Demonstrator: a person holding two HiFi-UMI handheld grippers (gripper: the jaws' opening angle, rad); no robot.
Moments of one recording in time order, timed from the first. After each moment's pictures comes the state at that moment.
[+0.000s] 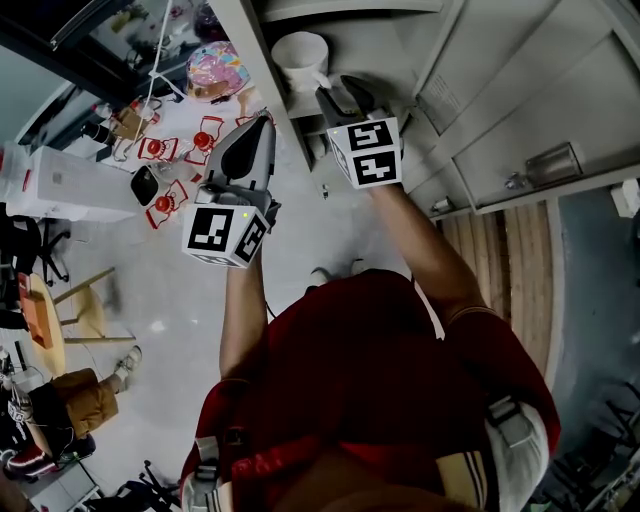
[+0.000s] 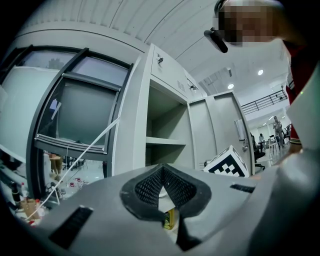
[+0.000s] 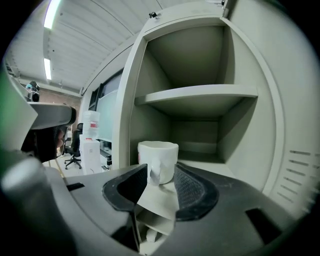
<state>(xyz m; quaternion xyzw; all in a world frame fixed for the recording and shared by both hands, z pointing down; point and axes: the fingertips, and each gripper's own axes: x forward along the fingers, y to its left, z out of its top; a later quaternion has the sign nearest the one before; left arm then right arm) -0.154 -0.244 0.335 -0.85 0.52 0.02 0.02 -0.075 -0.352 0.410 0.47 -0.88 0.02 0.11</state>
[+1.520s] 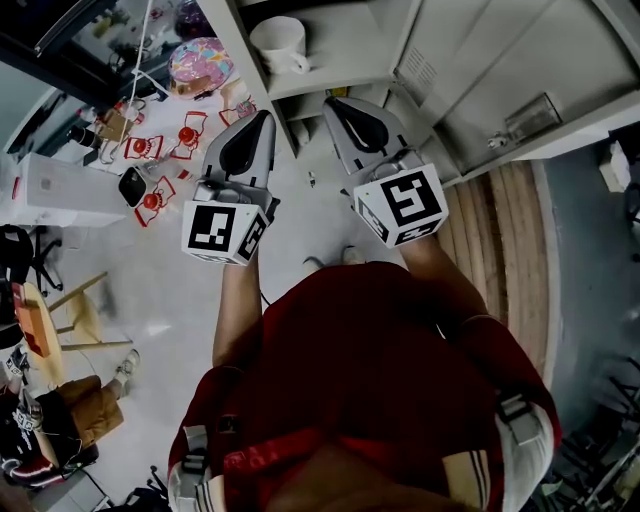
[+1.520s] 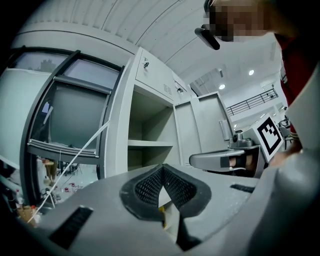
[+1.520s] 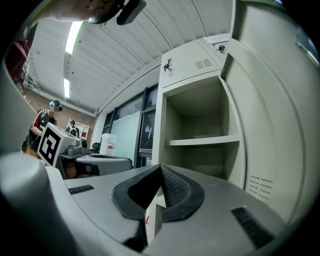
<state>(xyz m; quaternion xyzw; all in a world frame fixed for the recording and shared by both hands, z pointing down) -0.126 -0.208 0.329 -0.87 0.49 0.02 0.04 -0.049 -0.219 0.324 0.41 -0.91 -0.04 -0.01</state>
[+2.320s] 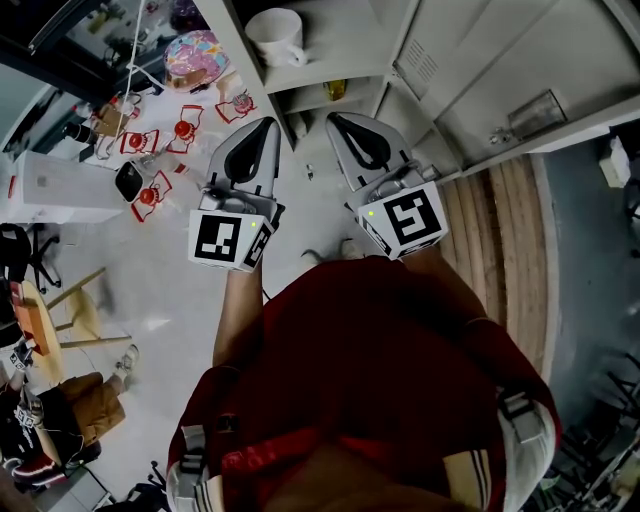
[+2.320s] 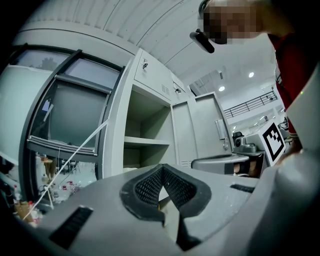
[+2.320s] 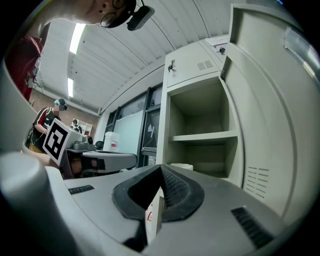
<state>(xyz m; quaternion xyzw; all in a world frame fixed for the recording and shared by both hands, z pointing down) -0.115 -0.196 0.345 -0.87 0.48 0.02 0.04 -0.044 -0.199 0.347 0.39 -0.92 -0.05 -0.01</state>
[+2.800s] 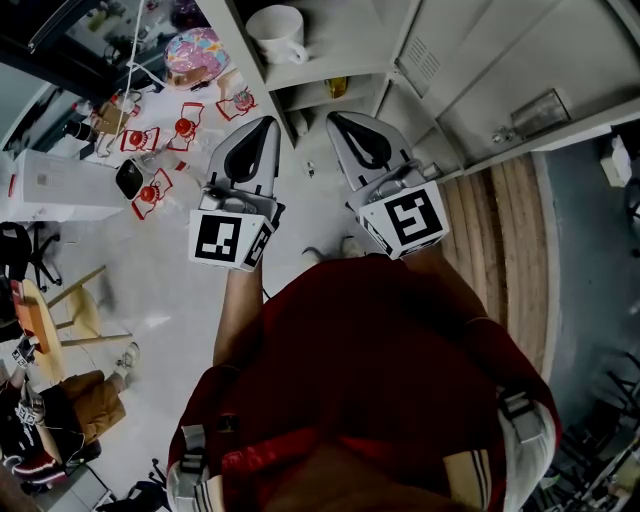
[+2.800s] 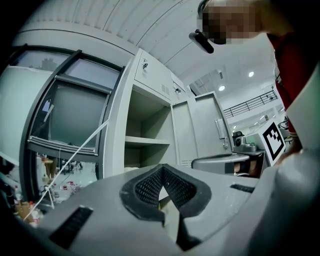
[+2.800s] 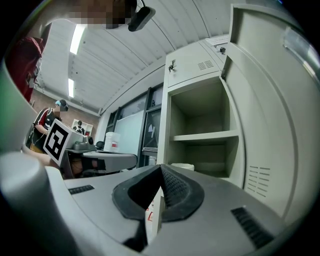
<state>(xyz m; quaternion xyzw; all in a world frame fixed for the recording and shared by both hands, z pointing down) -0.117 -0.196 0.347 -0.87 0.49 0.02 0.04 -0.046 -0.198 0.348 0.39 -0.92 -0.05 -0.01</state>
